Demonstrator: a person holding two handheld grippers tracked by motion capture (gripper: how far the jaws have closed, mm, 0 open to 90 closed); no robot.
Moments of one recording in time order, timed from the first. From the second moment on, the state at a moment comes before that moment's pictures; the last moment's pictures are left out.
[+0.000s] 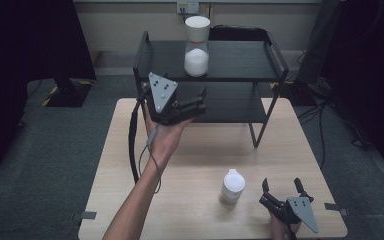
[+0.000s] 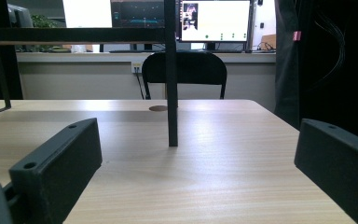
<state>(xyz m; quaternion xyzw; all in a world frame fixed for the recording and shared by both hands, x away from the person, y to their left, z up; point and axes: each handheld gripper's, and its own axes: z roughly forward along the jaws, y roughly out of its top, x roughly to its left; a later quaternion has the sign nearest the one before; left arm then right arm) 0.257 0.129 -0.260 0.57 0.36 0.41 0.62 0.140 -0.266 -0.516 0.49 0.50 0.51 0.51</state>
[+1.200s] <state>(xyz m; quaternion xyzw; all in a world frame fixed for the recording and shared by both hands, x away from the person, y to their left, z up) 0.189 0.141 -0.429 0.58 0.44 0.39 0.57 0.139 -0.264 -0.516 0.49 0.50 0.50 0.51</state>
